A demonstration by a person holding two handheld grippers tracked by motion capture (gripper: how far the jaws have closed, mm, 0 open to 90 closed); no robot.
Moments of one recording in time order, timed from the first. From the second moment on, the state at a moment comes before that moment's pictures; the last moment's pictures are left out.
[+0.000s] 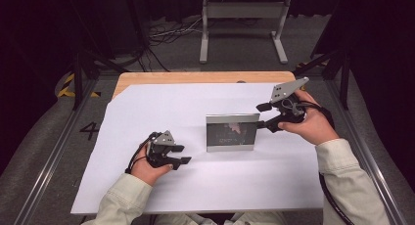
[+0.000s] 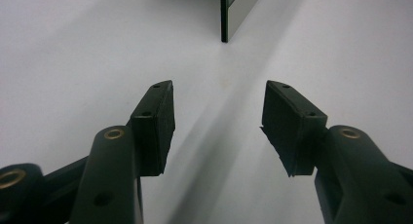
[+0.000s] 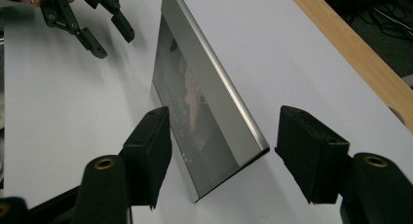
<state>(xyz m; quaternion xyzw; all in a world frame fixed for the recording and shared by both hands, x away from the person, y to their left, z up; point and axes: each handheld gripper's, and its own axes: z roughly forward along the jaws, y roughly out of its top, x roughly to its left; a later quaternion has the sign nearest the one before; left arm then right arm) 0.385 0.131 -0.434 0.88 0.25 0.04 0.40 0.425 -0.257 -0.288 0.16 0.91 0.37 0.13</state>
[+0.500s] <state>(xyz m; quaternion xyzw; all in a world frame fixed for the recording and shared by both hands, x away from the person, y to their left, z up) 0.386 0.133 -0.436 0.88 0.26 0.05 0.40 0.415 -0.291 -0.292 0.20 0.89 0.38 0.13</state>
